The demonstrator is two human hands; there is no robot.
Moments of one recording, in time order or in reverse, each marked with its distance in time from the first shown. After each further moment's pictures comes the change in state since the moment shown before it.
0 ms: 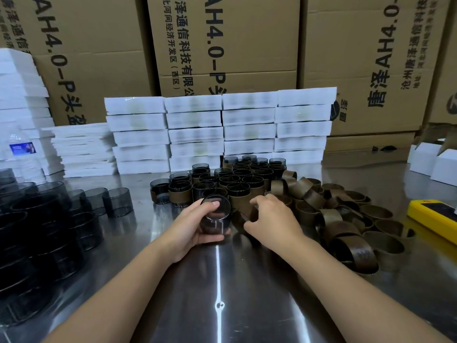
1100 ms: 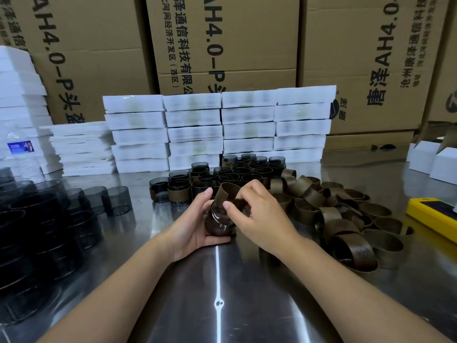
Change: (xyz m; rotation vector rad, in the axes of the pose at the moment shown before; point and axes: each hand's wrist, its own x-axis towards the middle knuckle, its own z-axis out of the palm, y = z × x) left_hand -0.003 0.007 0.006 -0.008 -0.171 -0.130; right_hand -0.010 -0.014 -0.002 0.285 0.164 -0.352
